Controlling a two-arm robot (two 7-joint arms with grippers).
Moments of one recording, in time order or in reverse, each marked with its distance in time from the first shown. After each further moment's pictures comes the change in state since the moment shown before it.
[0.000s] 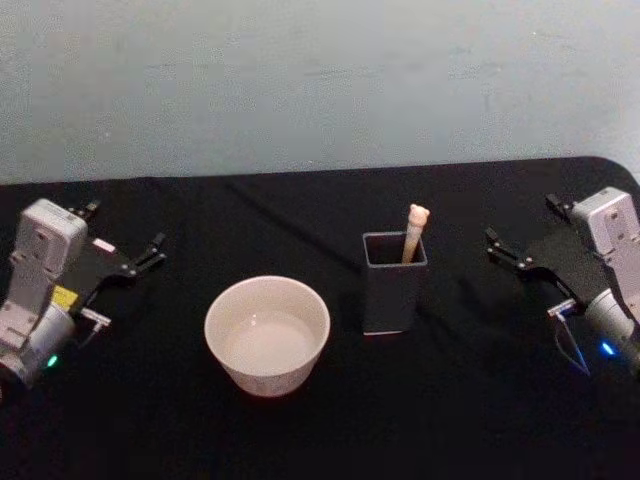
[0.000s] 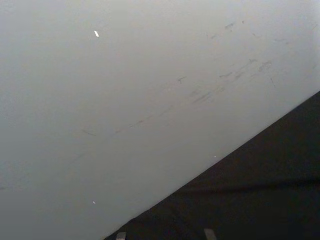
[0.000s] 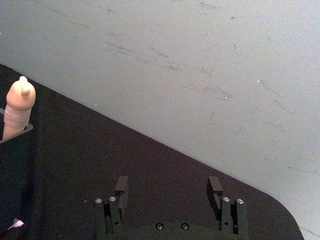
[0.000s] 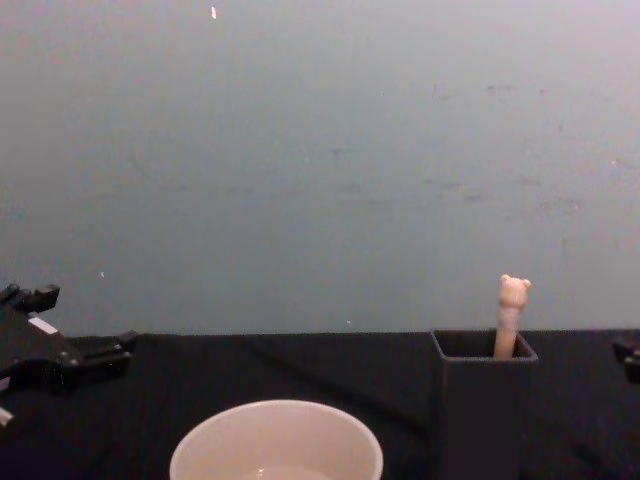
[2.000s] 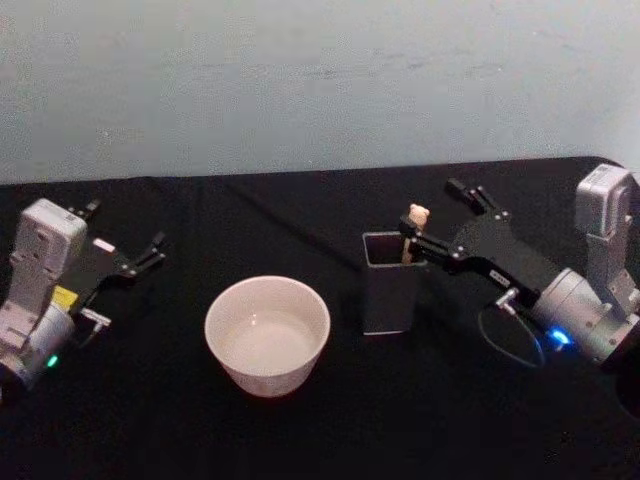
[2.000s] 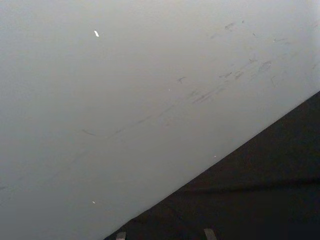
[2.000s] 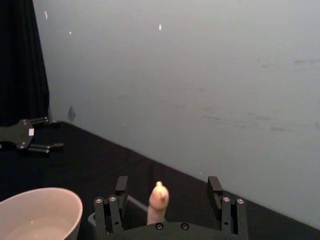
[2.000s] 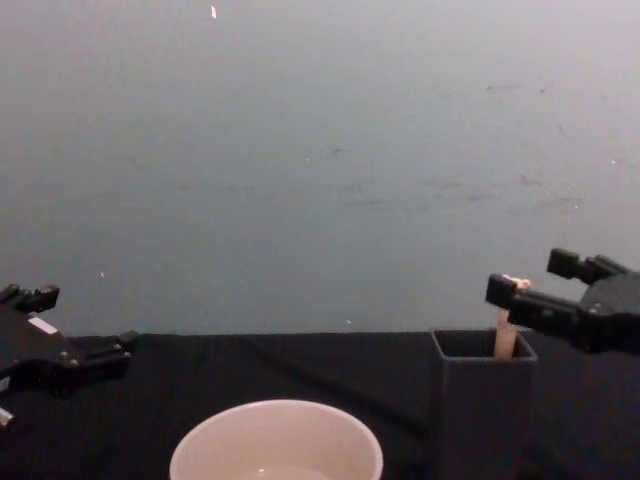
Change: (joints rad) left arm 0.000 0.000 0.000 0.000 0.000 0.000 0.000; right arm 0.043 -0.140 0.069 0.054 0.254 -0.123 0.506
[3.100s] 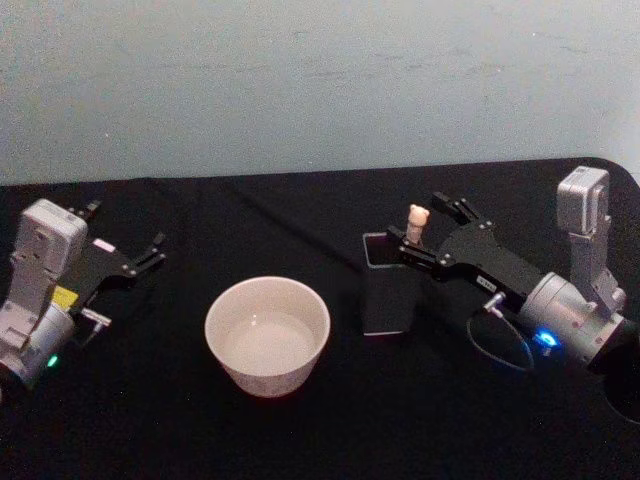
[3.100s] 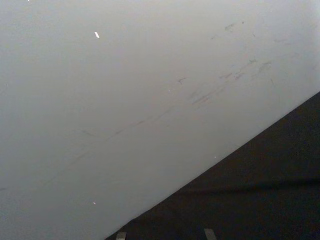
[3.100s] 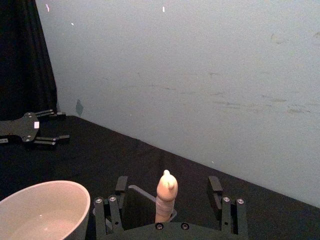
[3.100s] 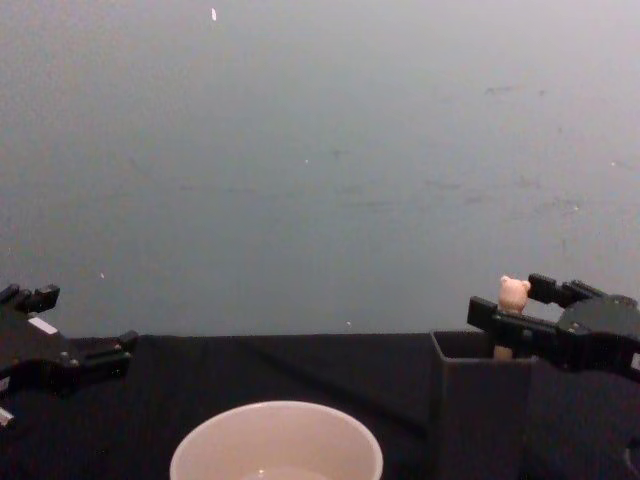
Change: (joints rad) left arm 0.000 0.000 0.000 0.000 0.000 0.000 0.000; right arm 0.018 -0.064 0.039 0.059 -0.024 0.062 0.073
